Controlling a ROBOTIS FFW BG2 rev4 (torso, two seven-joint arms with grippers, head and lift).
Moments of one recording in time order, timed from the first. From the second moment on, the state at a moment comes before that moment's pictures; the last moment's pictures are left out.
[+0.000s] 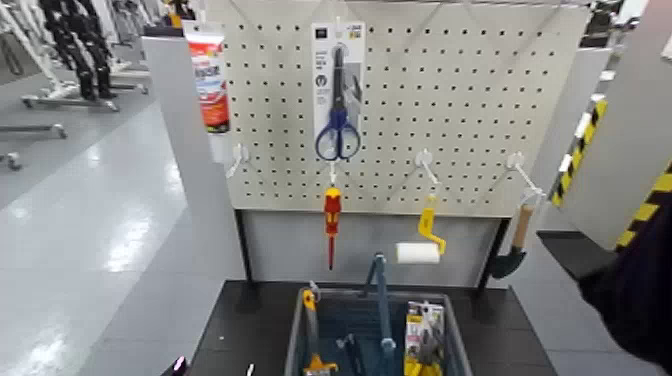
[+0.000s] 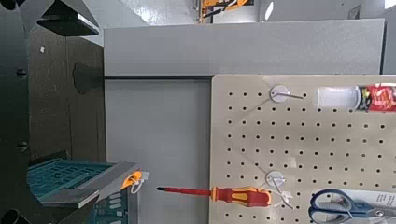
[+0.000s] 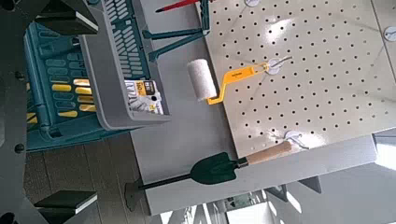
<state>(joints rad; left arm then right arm) 0.37 0.27 -0.25 -1.67 0.19 -0.33 0.15 0.51 0.00 0.15 -1.40 -0.25 -0.74 0.01</state>
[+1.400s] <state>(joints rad) 0.19 0.23 -0.04 -1.88 0.25 0.07 -0.21 0.51 0.00 0.15 -1.39 -0.25 -0.73 0.01</state>
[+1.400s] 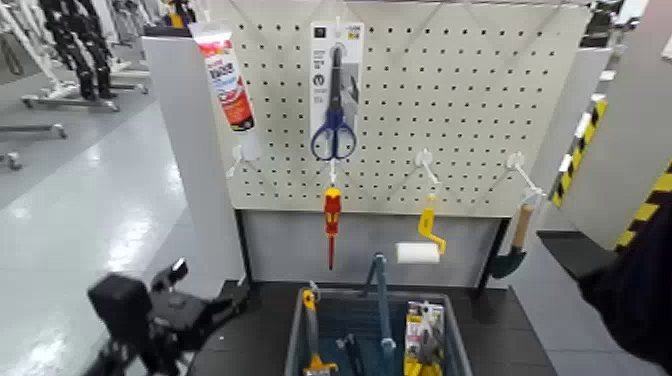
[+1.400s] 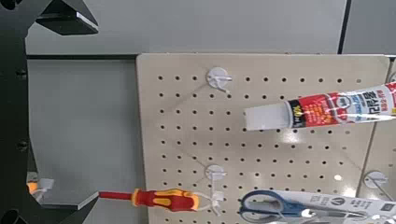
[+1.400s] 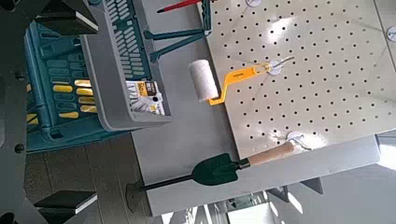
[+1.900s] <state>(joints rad) -0.06 0.25 0.10 -1.93 0.35 0.42 -0.46 0.51 0.00 0.15 -1.40 -0.26 -0.73 0.02</state>
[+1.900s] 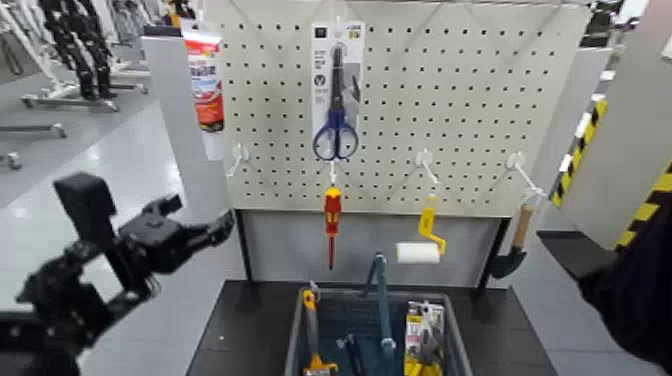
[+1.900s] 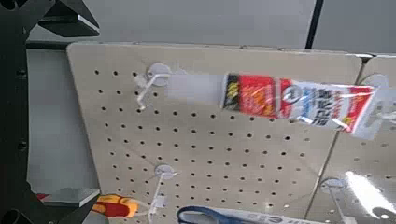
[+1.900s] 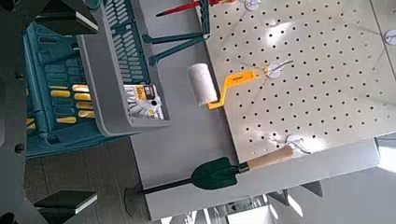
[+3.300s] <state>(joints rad) -0.61 0.39 -0.01 -1.61 0.43 0.62 -0.88 0.50 0.00 0.16 -1.40 -0.26 -0.73 0.04</state>
